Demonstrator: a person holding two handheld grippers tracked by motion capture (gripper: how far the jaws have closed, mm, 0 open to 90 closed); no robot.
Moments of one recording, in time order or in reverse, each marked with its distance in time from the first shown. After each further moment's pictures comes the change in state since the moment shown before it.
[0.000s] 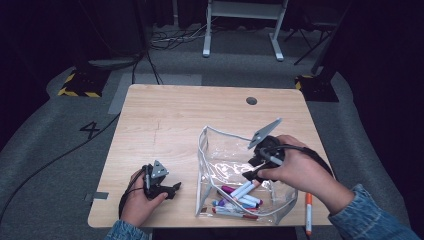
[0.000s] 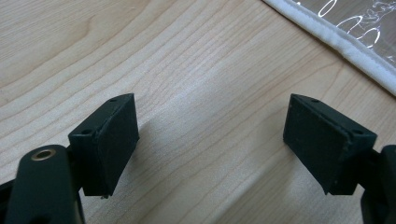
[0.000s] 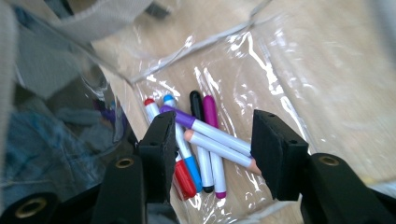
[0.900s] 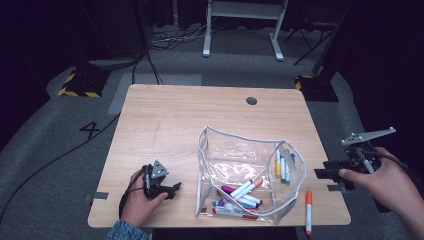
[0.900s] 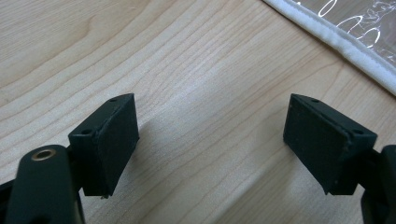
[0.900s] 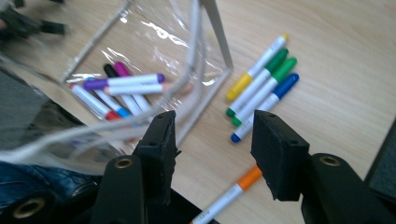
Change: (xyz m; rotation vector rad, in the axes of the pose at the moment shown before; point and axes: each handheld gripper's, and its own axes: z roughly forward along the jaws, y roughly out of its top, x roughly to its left) left arm 0.000 0.000 0.000 0.000 0.003 0.004; right arm -0.057 -0.150 -0.085 -0.121 -0.163 0.459
